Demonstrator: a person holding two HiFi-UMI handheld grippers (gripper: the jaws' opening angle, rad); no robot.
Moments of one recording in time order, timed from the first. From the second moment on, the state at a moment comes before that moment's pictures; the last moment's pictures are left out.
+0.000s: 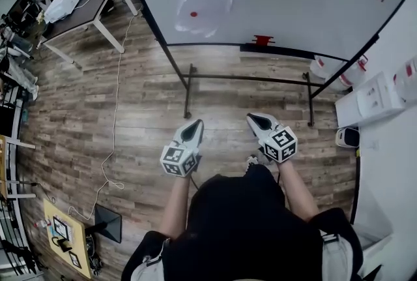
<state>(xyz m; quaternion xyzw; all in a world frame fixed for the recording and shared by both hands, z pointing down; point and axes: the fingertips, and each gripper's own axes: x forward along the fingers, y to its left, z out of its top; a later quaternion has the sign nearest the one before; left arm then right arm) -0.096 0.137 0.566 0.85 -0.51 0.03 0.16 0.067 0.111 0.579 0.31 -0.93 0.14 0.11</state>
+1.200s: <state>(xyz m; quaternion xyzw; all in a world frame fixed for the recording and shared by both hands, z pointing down) -0.057 0.096 0.551 0.80 -0.57 0.03 0.16 0.106 0.038 0.571 0.25 -0.95 0.13 0.12</state>
